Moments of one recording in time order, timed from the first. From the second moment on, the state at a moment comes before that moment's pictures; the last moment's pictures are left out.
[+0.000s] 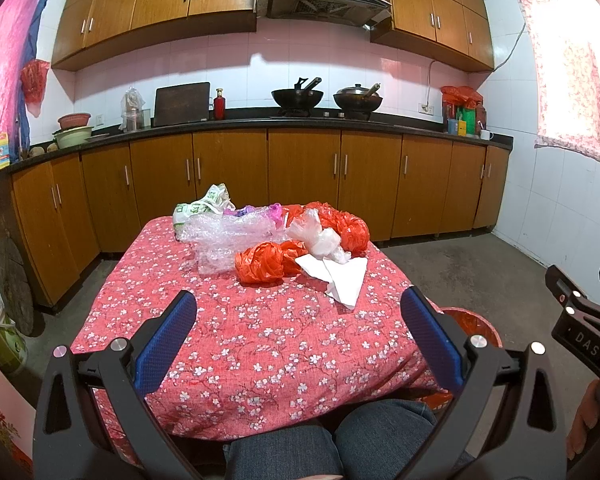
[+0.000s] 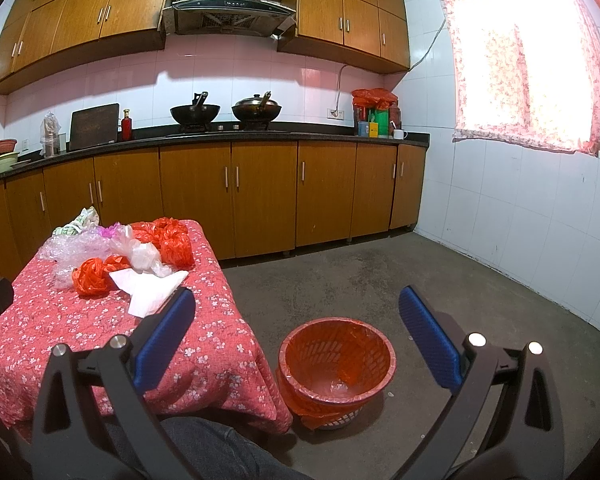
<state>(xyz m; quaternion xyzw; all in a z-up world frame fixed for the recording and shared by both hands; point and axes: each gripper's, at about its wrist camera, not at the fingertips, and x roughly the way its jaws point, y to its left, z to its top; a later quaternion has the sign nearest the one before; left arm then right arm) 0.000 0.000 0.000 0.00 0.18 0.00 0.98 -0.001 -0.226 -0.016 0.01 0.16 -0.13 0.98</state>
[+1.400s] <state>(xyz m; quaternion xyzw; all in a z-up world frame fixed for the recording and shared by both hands) 0.030 0.032 -0.021 -0.05 0.23 0.02 0.97 0.042 -0.211 -0.019 0.03 0.17 -0.08 0.98</state>
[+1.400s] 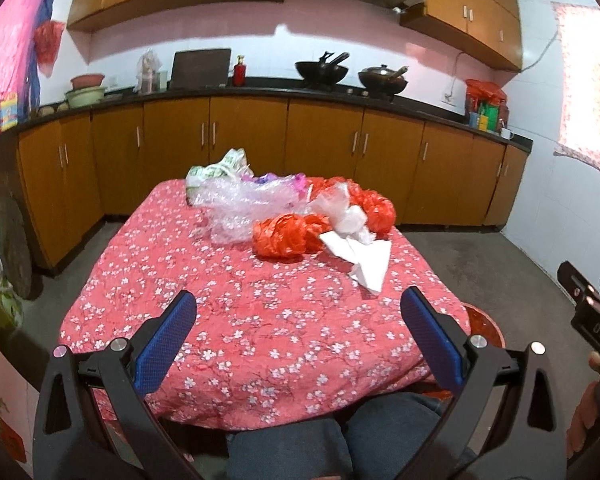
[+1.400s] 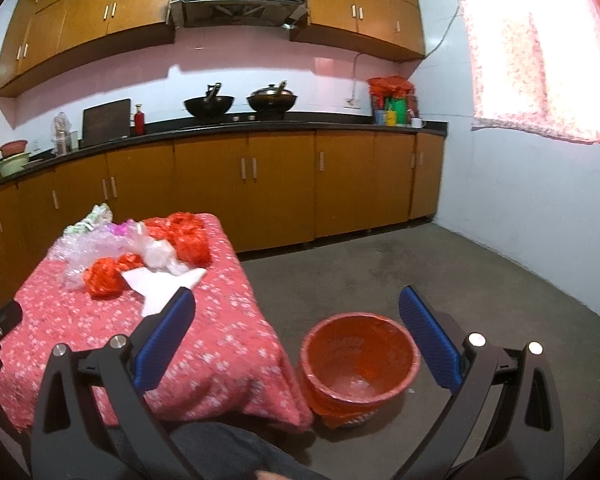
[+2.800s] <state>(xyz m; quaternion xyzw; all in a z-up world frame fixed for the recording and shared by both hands) 0.211 0.160 -0.041 -0.05 0.22 0.15 0.96 0.313 -0.086 -0.118 0.01 0.41 0.04 0.91</state>
